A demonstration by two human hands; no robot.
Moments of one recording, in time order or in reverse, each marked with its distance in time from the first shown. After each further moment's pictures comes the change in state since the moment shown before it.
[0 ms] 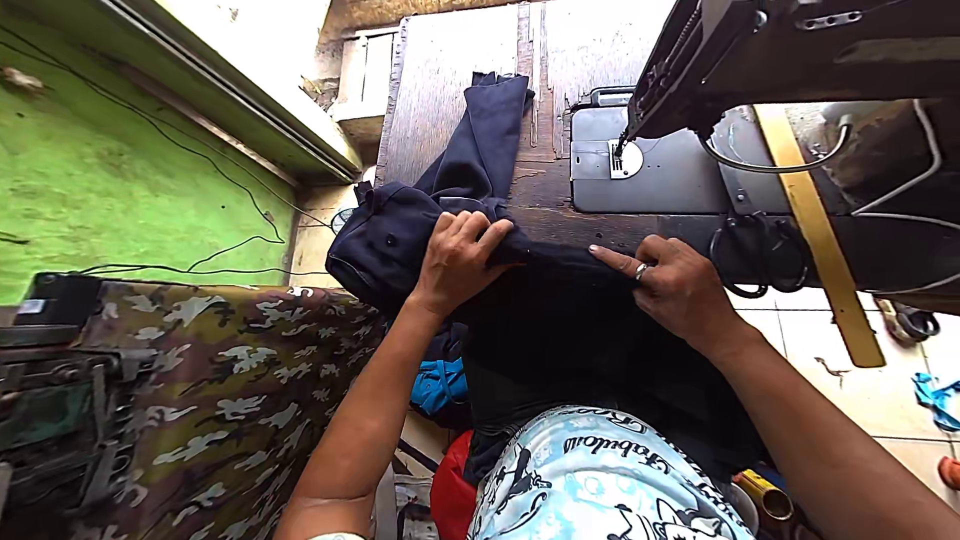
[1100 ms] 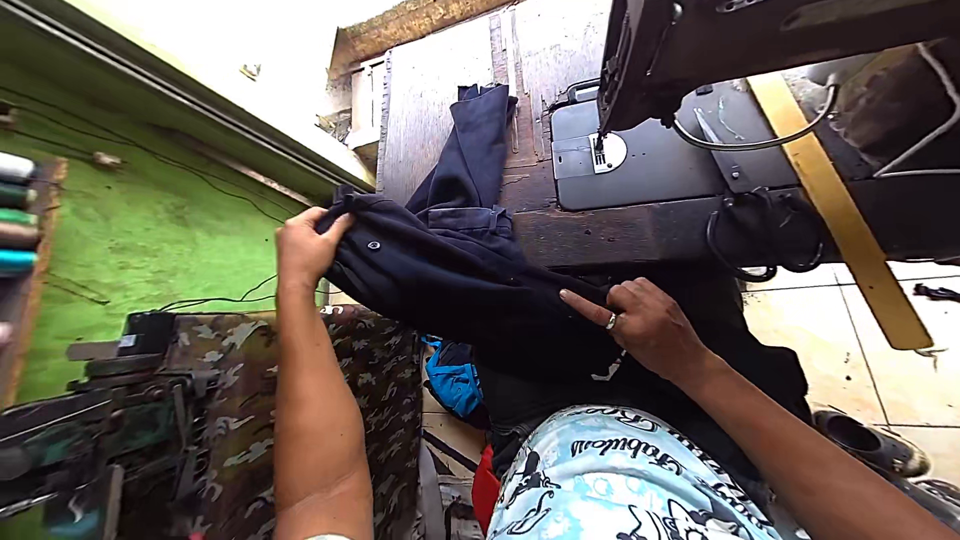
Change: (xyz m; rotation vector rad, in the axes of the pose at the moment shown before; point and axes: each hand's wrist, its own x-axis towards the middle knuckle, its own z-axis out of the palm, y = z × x) left_hand -0.009 -0.138 -0.112 0.016 -0.284 -0.927; right_hand -0.048 -0.028 0.038 0.110 0.051 -0.049
